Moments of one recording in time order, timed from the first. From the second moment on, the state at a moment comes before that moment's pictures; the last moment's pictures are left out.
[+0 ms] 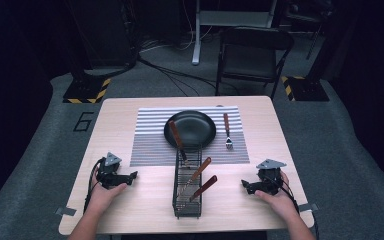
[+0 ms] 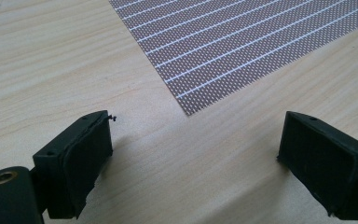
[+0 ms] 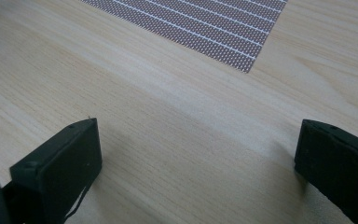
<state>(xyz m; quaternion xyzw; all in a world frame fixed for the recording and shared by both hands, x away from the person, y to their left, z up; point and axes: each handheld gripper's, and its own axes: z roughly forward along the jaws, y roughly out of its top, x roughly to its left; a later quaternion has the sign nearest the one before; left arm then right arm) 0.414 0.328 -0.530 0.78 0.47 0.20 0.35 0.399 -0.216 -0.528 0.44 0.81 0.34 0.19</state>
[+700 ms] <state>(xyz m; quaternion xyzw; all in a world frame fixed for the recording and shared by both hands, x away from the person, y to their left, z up) 0.412 0.330 -0.529 0.78 0.48 0.21 0.35 0.398 -0.216 -0.528 0.44 0.81 0.34 0.18</state>
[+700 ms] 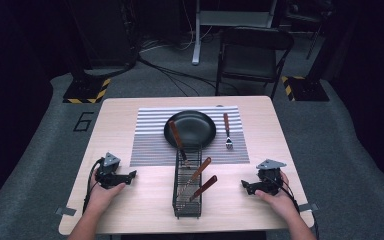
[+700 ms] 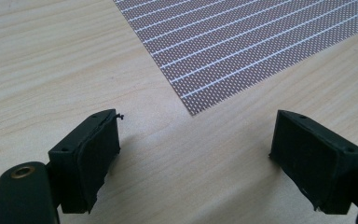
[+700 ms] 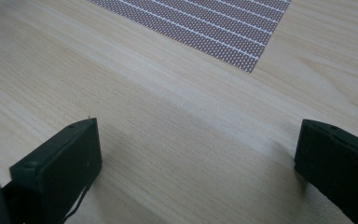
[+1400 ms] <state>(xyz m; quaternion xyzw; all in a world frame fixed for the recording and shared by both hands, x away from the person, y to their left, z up) 0.403 0.332 -0.516 0.77 0.49 0.20 0.36 0.398 -0.216 -0.528 0.44 0.81 0.34 0.18</state>
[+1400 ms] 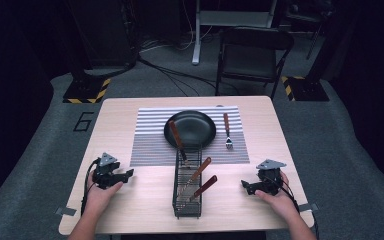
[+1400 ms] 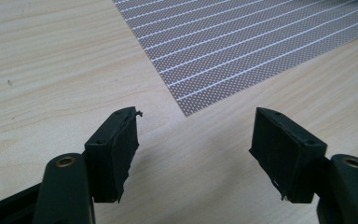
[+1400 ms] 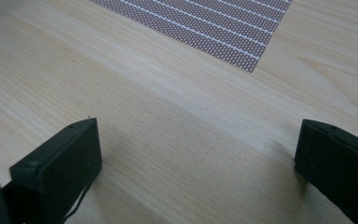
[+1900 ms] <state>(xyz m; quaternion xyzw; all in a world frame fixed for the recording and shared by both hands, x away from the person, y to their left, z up) 0.390 0.321 -0.497 0.77 0.48 0.19 0.38 0.398 -0.216 -0.528 0.44 0.81 0.34 0.18</state>
